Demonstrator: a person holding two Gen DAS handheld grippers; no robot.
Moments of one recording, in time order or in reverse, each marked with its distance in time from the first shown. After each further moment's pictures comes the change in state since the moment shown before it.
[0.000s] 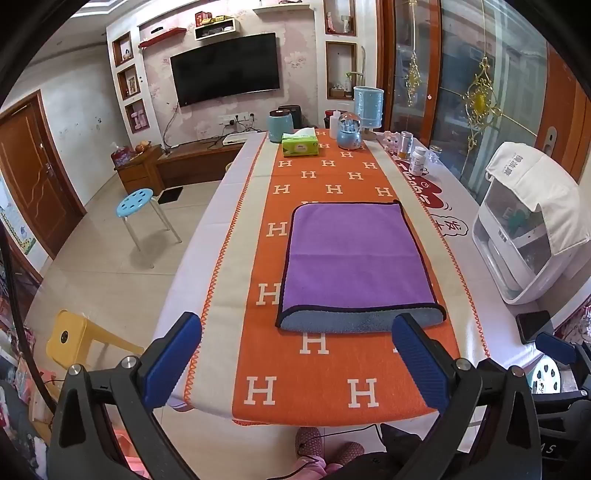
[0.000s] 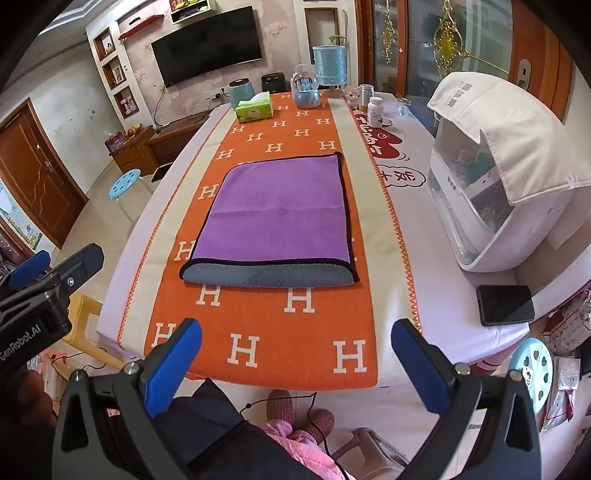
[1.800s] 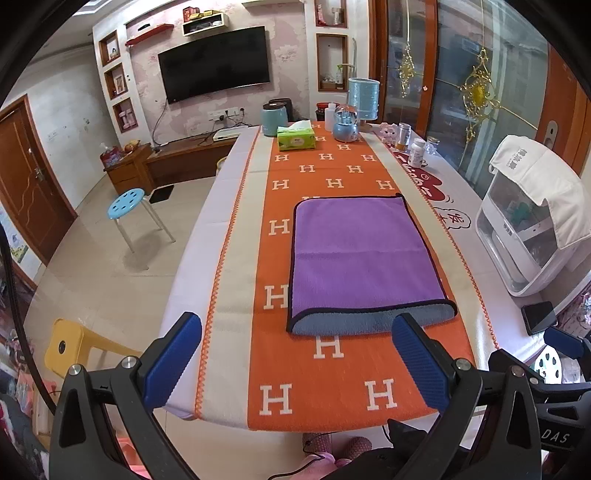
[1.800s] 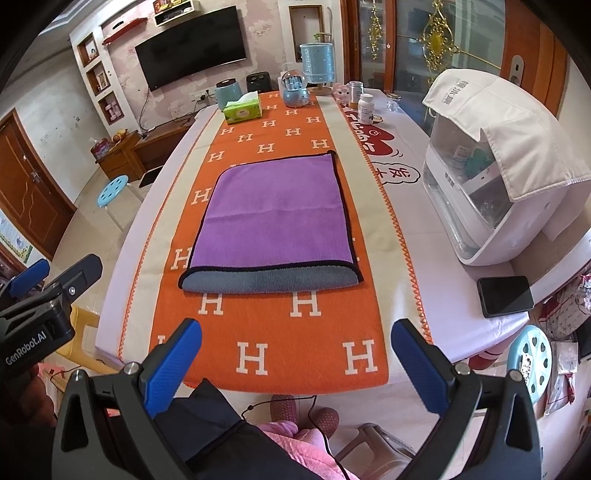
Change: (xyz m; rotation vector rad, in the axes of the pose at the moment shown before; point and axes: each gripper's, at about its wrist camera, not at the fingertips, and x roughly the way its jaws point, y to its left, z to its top) left arm 0.024 0.021 0.007 0.031 0.035 -0.038; right arm 0.006 0.011 0.007 0.050 0.005 -0.033
